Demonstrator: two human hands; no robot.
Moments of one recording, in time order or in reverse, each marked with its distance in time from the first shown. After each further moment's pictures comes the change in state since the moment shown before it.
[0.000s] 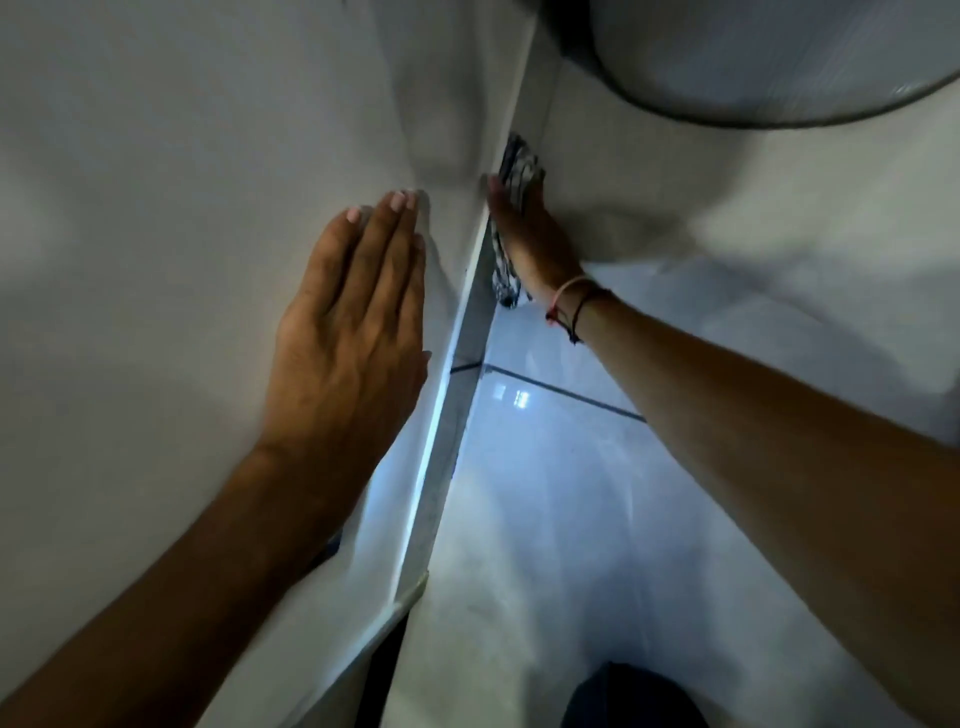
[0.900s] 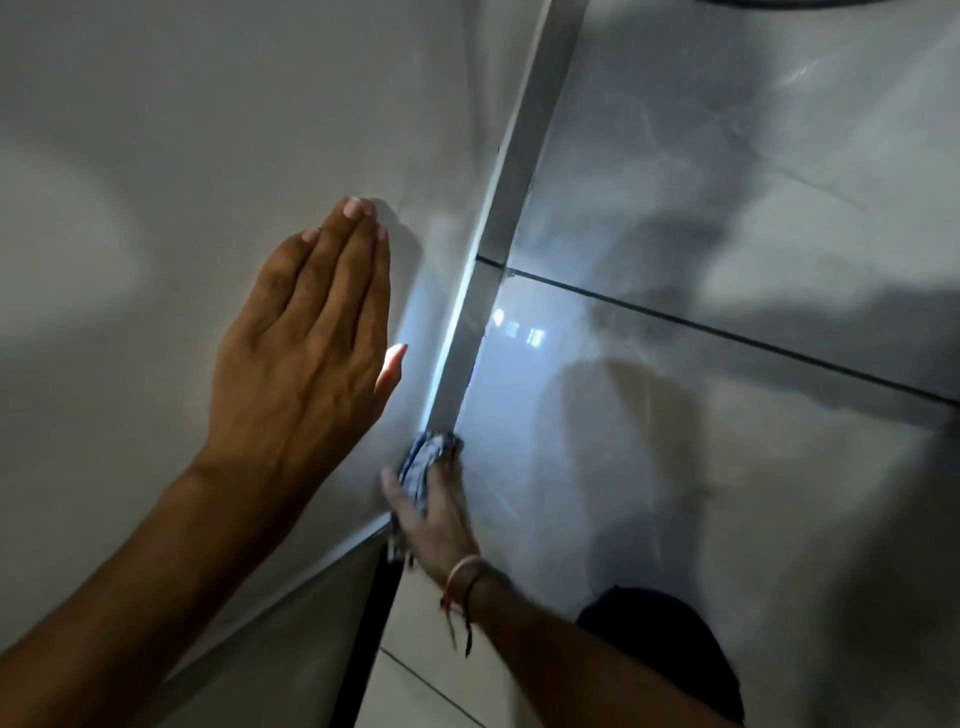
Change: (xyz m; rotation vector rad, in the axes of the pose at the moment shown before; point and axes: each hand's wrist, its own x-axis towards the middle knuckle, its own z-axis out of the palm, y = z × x) left_hand -0.138 0.015 0.018 -0.089 0.088 -0.081; right_hand -0.331 0.151 0.154 0.132 -0.255 0.258
